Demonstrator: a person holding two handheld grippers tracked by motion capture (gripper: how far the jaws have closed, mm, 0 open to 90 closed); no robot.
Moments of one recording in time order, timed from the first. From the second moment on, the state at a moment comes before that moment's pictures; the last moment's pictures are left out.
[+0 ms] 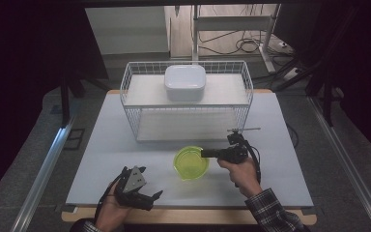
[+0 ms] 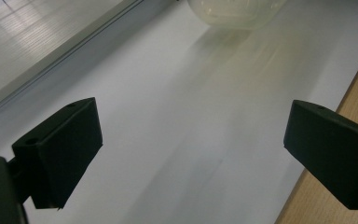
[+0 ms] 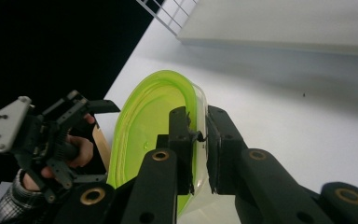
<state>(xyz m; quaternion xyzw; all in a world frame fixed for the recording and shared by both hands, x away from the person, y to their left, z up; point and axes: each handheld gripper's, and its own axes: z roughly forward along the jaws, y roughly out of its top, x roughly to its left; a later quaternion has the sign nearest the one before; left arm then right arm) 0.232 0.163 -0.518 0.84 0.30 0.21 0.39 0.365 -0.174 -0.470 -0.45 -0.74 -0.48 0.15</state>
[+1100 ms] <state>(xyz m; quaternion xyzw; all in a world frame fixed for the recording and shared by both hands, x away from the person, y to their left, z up) 0.233 0.164 -0.519 0.84 0.31 0.21 0.39 0.378 -0.184 -0.386 -0.43 -0.72 -0.54 0.11</state>
